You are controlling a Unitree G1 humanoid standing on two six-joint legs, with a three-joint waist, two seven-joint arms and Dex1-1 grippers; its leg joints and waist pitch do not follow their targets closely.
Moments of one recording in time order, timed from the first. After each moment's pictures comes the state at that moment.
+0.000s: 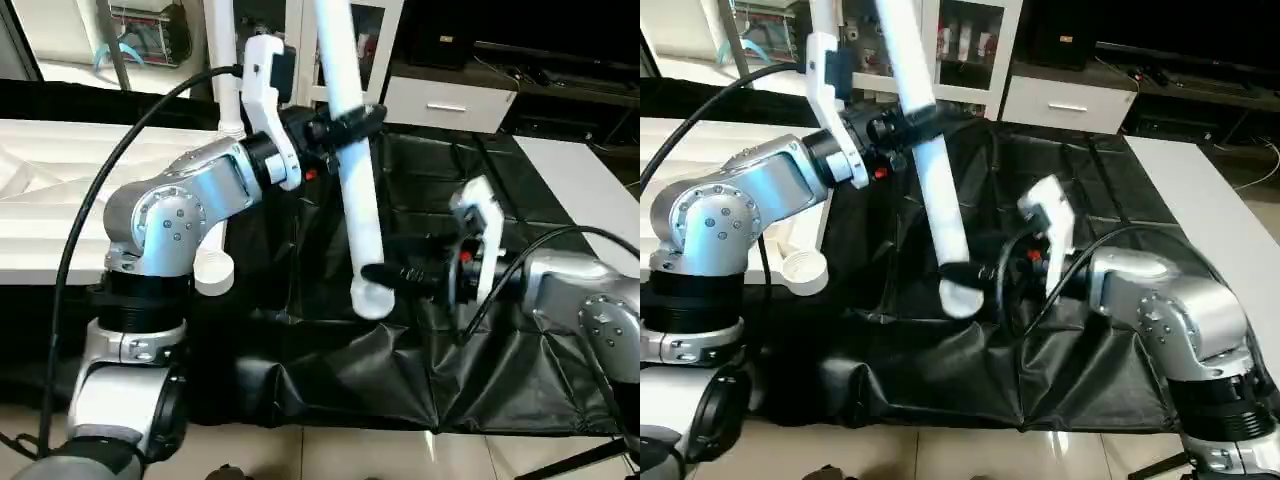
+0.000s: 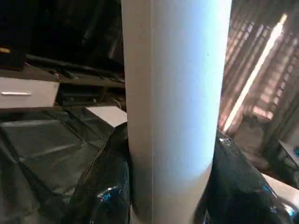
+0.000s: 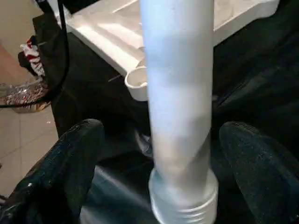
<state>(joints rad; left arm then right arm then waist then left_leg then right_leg) -0.84 0.23 0.04 0.02 -0.76 0.88 -0.46 -0.43 -0.57 0.07 -0.18 0.71 0.93 0.76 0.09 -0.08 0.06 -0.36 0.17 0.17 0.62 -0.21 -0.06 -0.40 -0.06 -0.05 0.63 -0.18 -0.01</state>
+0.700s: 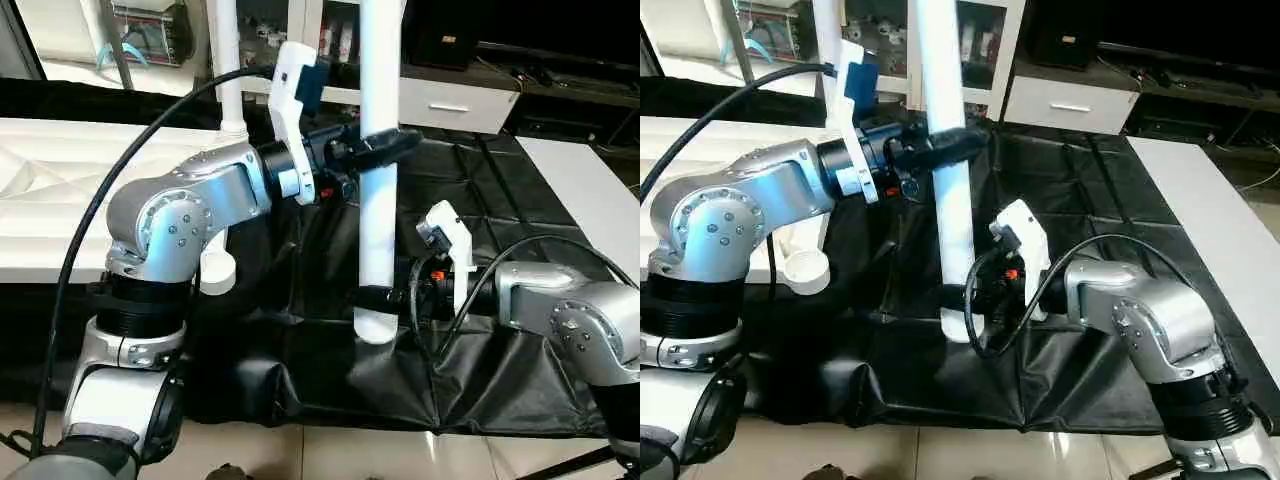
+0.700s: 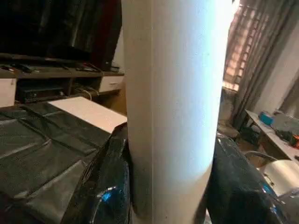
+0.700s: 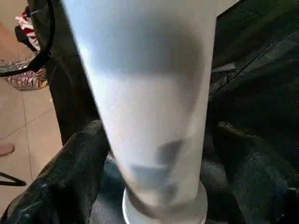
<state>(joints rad) -0.84 0.24 -0.02 -0.05 -0.77 0.92 -0.56 -0.44 -0.55 0.16 -0.18 0.65 0.96 0.75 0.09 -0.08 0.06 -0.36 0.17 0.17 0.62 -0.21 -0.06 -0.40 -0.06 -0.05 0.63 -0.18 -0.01</state>
